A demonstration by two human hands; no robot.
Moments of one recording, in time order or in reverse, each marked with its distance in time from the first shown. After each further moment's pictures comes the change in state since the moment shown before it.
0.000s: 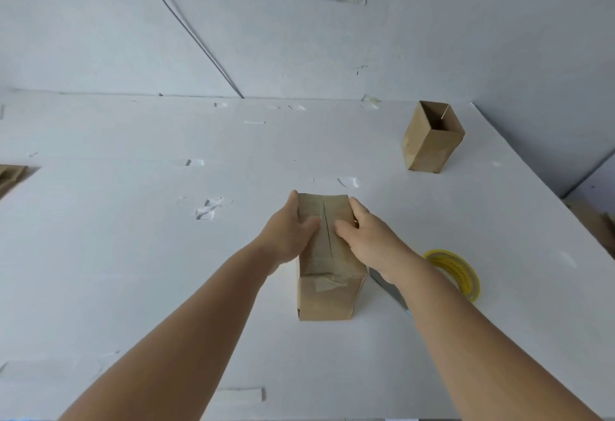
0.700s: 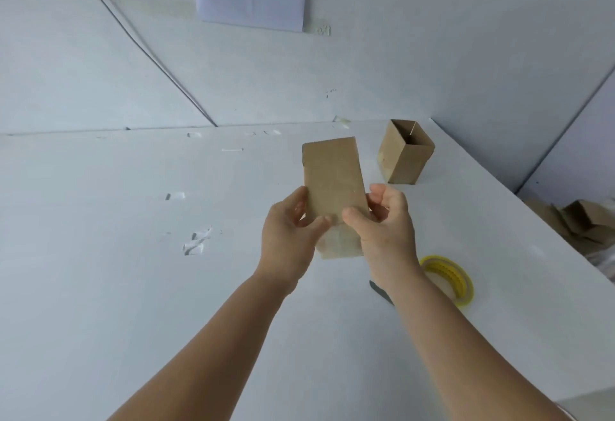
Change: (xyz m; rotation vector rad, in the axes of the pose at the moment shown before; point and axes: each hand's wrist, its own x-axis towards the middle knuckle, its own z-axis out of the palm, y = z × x) left_hand -0.022 0.031 -0.015 -0.510 0.058 0.340; right_hand -0.020 -0.037 0.010 0.514 0.597 -0.214
